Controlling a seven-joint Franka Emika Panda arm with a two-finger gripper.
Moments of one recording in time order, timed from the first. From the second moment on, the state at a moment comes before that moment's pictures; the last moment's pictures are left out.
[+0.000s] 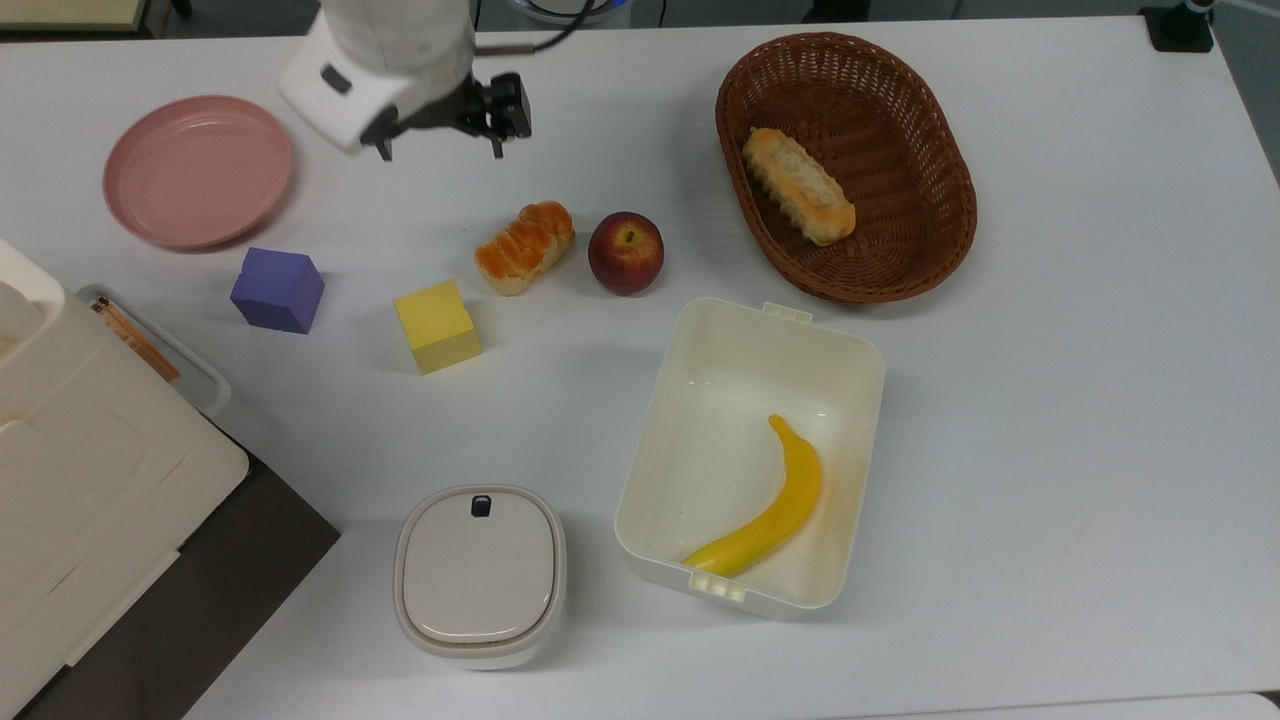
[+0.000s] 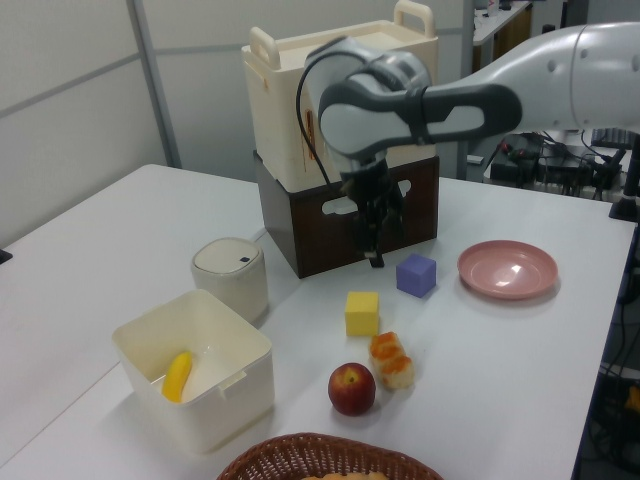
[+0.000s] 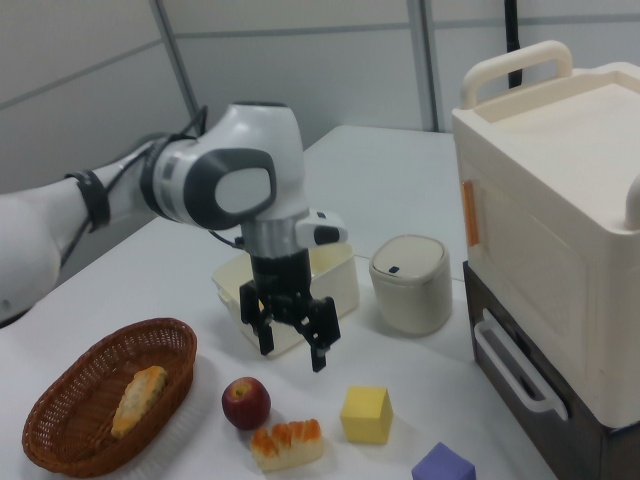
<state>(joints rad) -0.04 0.27 -0.05 -1.50 -0.09 1.53 -0.17</state>
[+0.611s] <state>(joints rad) -0.02 0.42 -0.04 -1.53 -0.09 1.53 -0.19</state>
